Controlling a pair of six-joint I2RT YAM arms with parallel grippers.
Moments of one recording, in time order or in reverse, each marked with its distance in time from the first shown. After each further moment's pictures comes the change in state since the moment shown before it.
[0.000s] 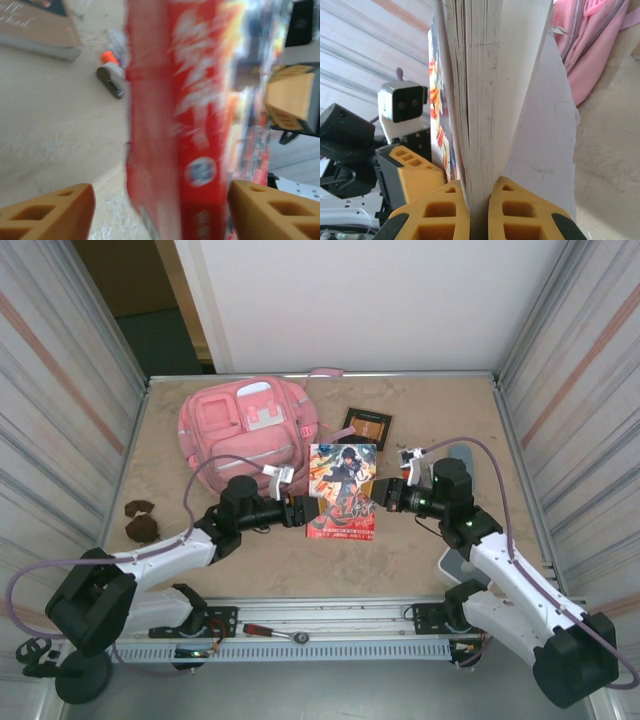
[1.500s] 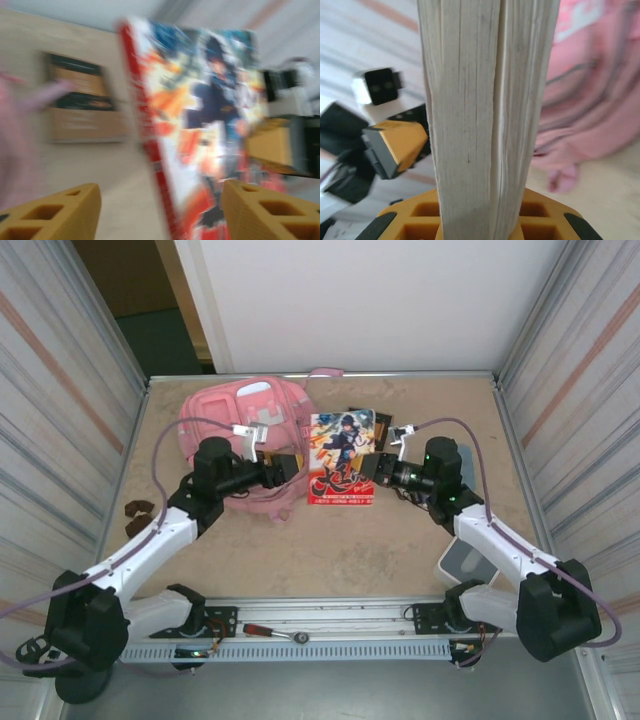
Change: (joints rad) left arm 0.211 -0.070 0.291 -0.421 -0.136 0.288; right arm -0.065 0.256 0.080 0.285 -0.105 0.164
